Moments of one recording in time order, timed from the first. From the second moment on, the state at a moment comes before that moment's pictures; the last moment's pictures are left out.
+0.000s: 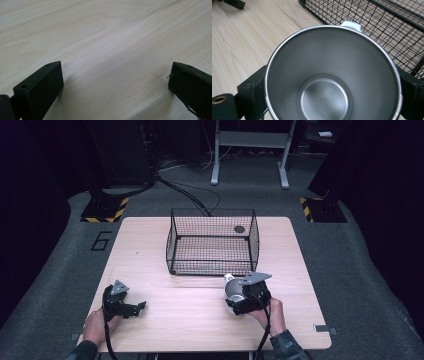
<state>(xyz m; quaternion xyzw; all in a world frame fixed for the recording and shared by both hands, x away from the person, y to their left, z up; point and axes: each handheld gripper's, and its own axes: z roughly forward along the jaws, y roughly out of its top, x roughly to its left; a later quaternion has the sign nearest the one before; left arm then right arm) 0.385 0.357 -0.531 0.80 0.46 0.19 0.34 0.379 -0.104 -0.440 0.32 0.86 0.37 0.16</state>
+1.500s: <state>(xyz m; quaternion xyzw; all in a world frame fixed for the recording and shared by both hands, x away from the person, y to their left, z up) 0.387 0.357 -0.532 0.80 0.45 0.20 0.34 0.418 -0.091 -0.390 0.29 0.85 0.41 0.16</state>
